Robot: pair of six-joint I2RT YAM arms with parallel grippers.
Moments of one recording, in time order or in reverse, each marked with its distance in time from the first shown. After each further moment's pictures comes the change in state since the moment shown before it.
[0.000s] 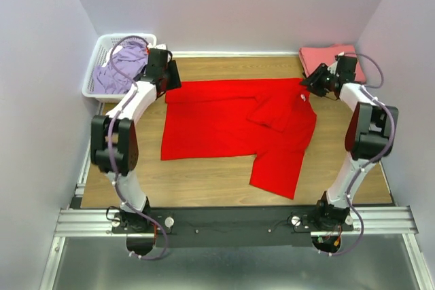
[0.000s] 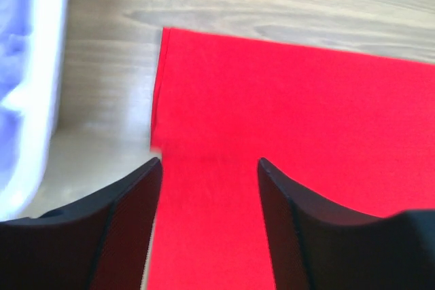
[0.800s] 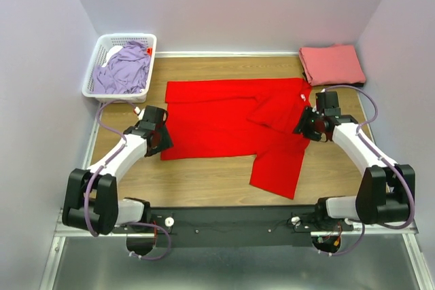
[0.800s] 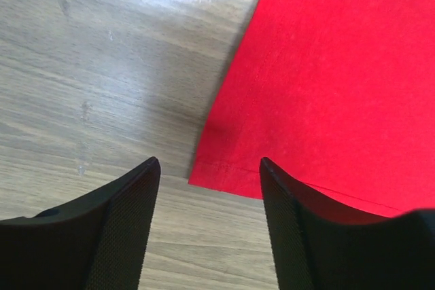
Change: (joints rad) left arm -0.075 -0.631 -0.794 -0.180 -0.117 -0.255; right arm 0.249 -0.706 -0.602 -0.351 0.402 -0.077
